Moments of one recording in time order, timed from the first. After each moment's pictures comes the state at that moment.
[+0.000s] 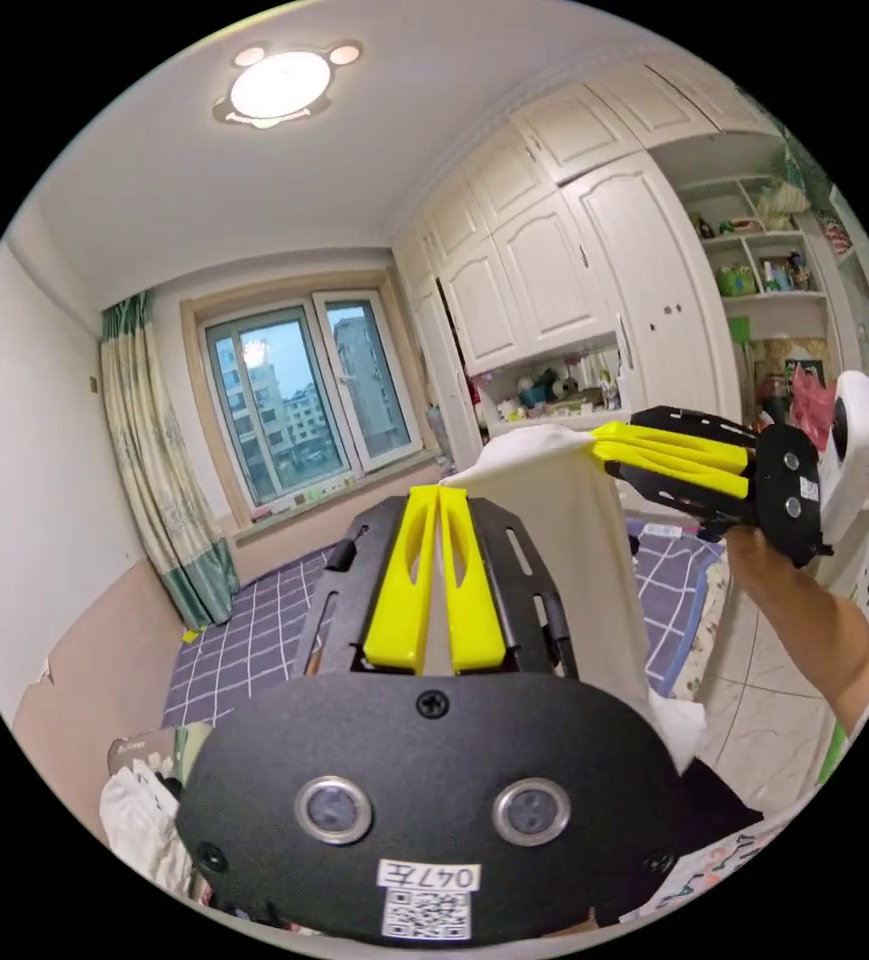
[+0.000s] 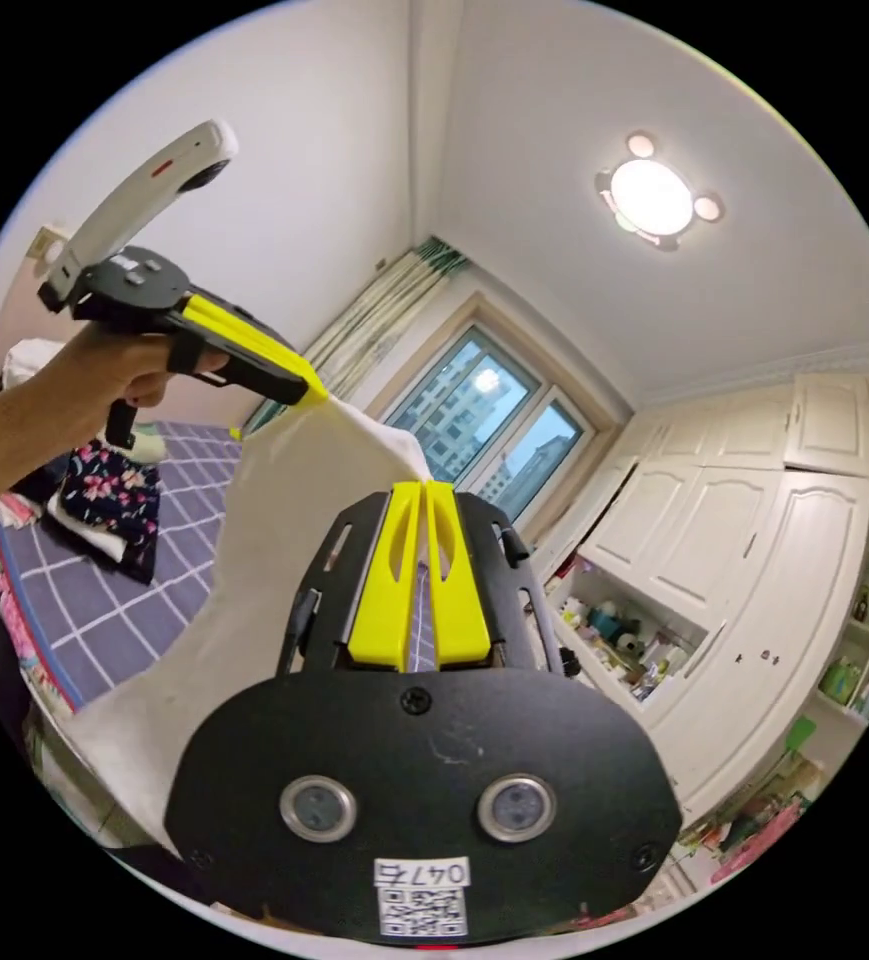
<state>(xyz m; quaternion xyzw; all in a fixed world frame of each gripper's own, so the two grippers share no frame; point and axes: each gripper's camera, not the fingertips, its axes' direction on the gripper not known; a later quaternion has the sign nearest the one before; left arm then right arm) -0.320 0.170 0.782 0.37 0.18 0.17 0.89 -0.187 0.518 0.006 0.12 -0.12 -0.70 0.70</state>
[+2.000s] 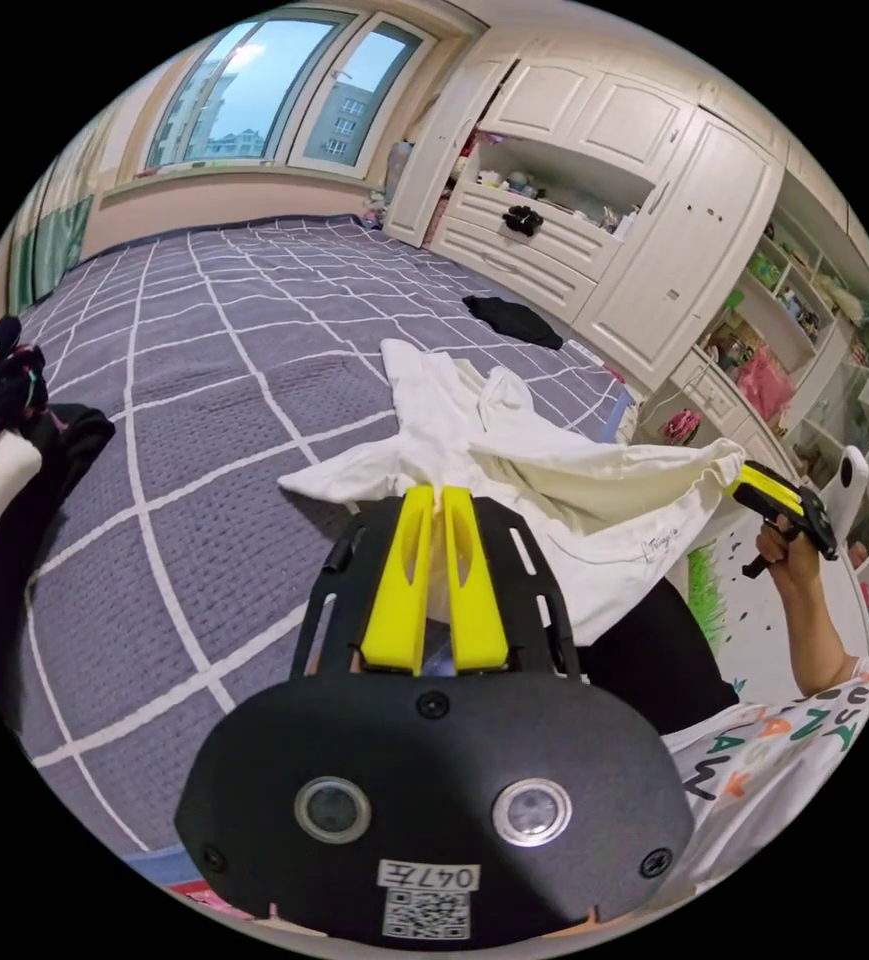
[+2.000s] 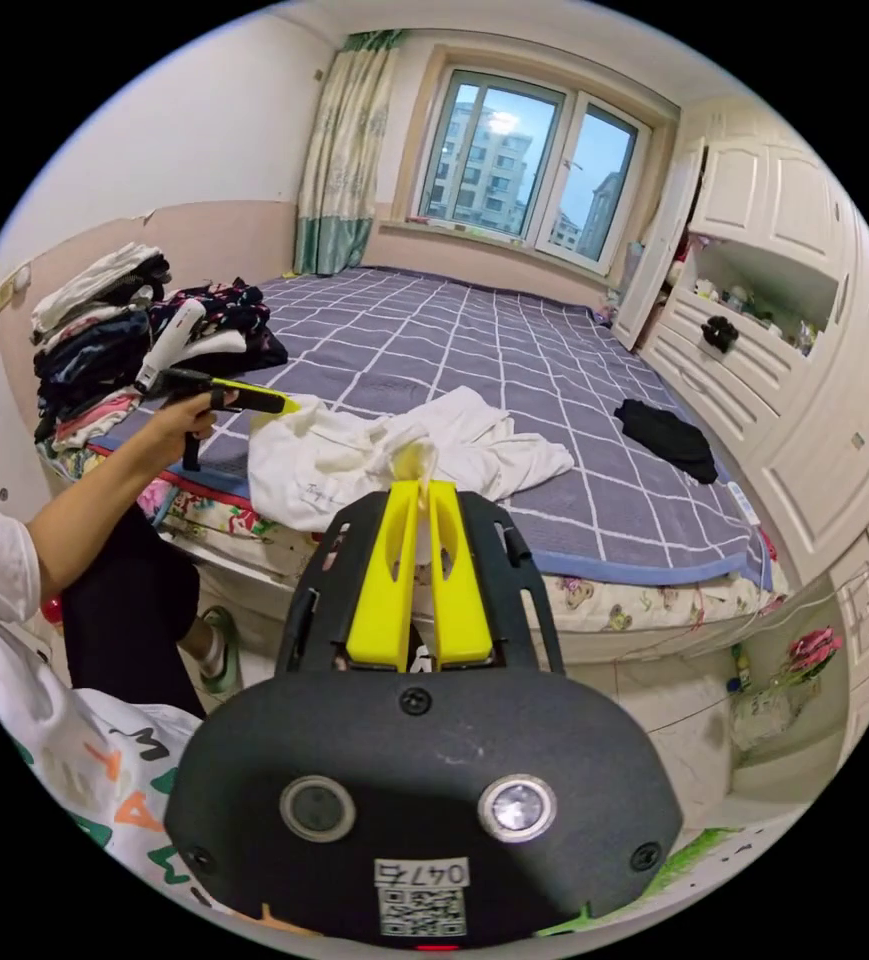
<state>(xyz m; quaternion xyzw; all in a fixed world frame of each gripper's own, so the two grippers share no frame) -0.390 0.288 1.307 0.02 0.42 0.13 0.90 0.152 0.771 0.149 -0.26 -0.04 -0.56 0.79</state>
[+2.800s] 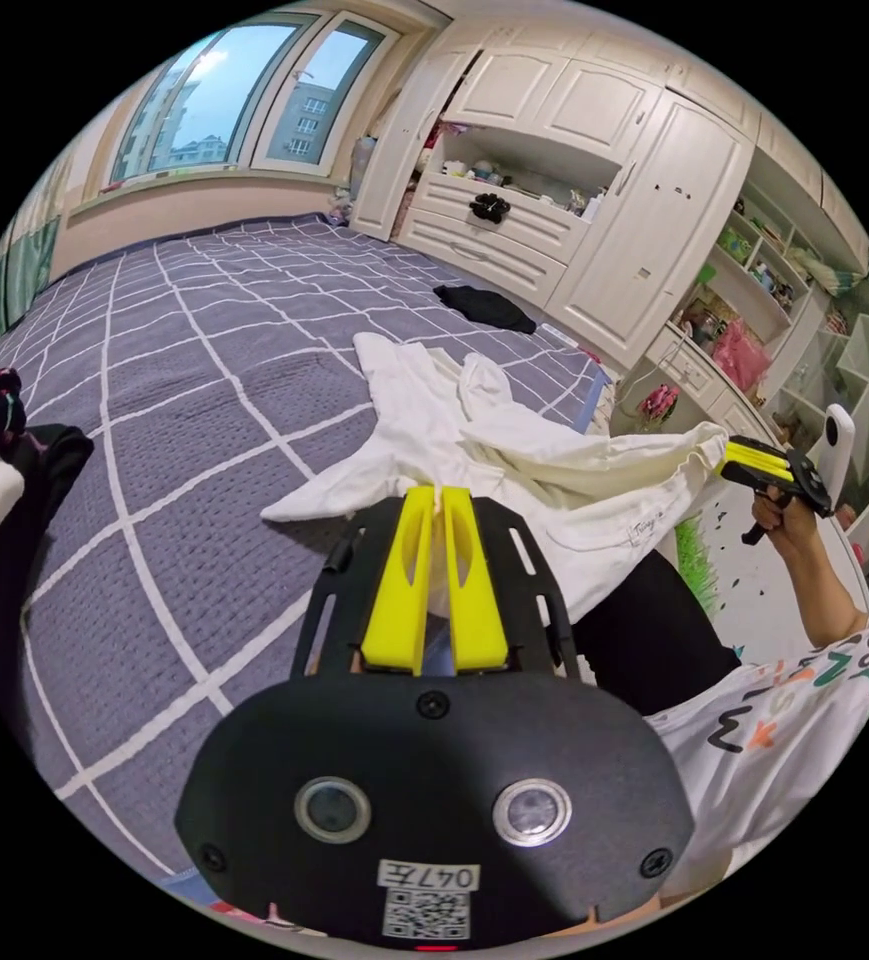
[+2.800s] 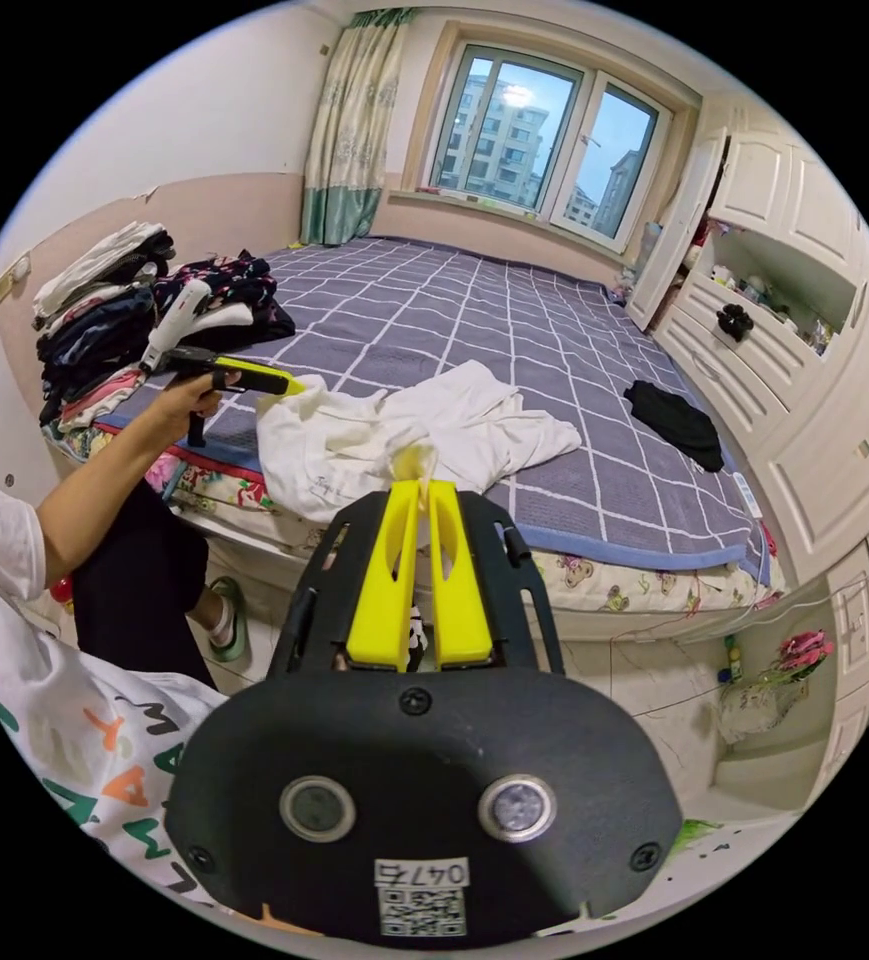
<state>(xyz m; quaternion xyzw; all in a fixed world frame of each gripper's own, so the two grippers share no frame) -0.423 0.323 1.292 0.03 0.44 0.17 0.88 0.143 0.744 0.145 -0.31 -0.02 -0.56 0.77</state>
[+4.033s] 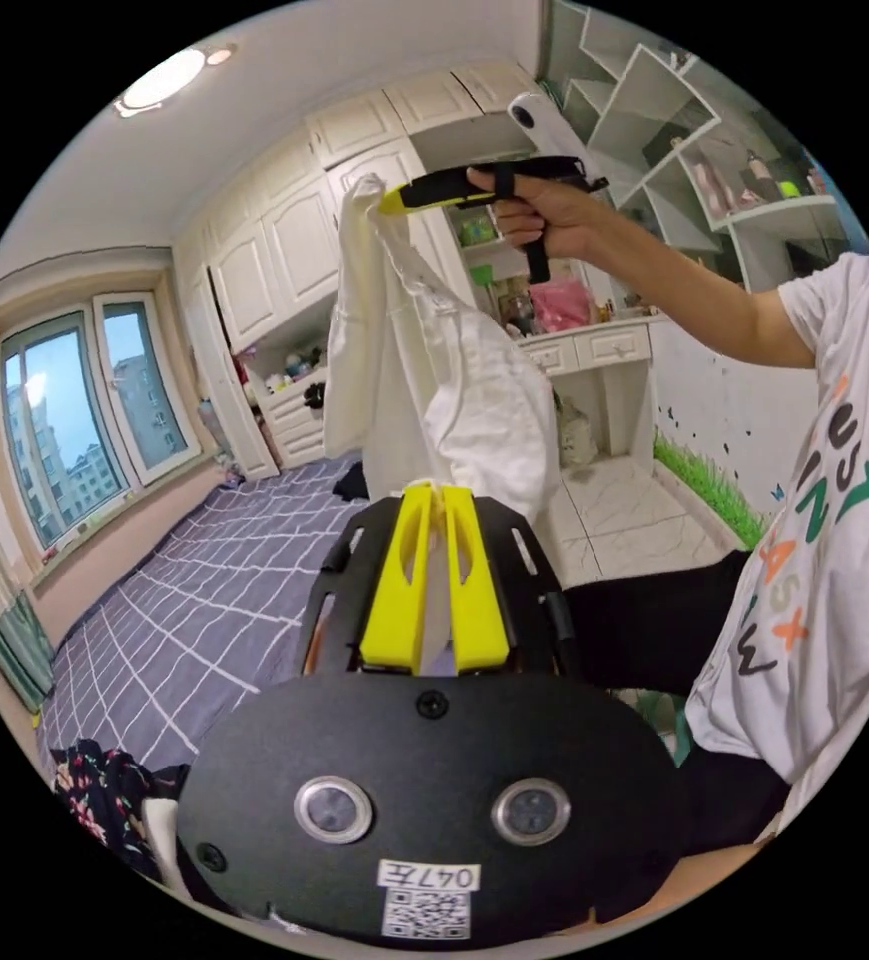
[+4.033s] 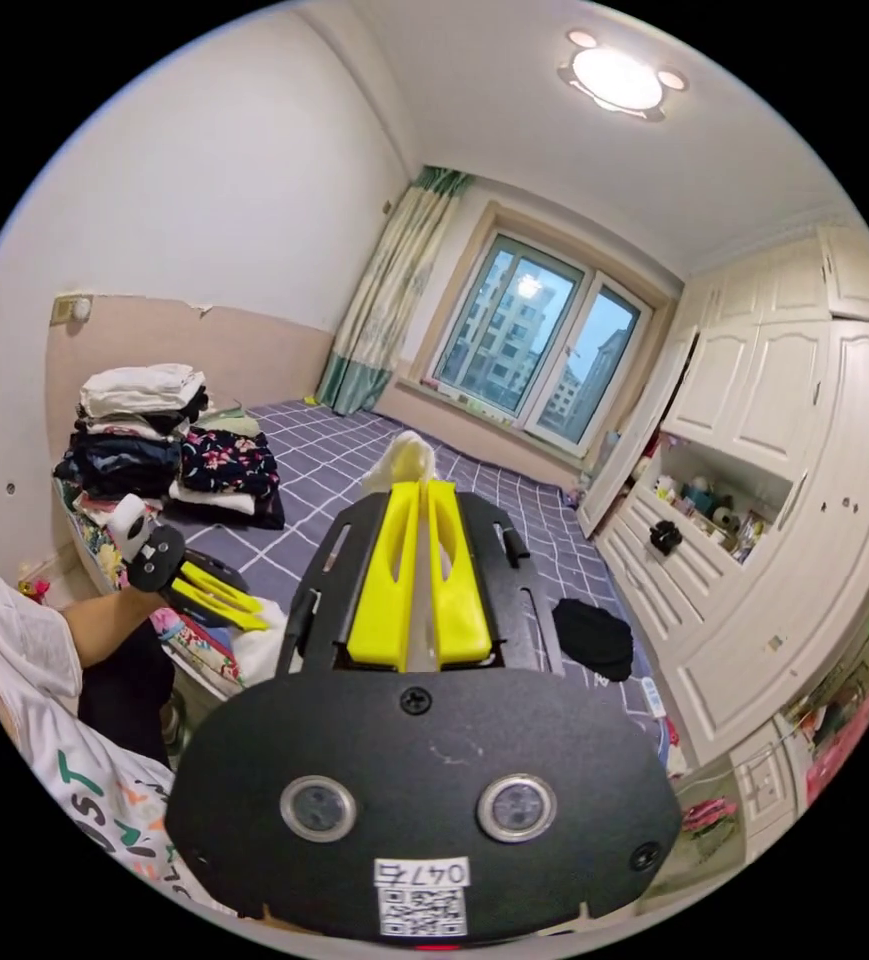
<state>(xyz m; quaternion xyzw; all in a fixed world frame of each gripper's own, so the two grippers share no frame) -0.404 0.435 1.017 0.35 0.41 0.39 0.74 -0.148 0.588 0.061 -0.07 -0.14 -0.62 0.77</state>
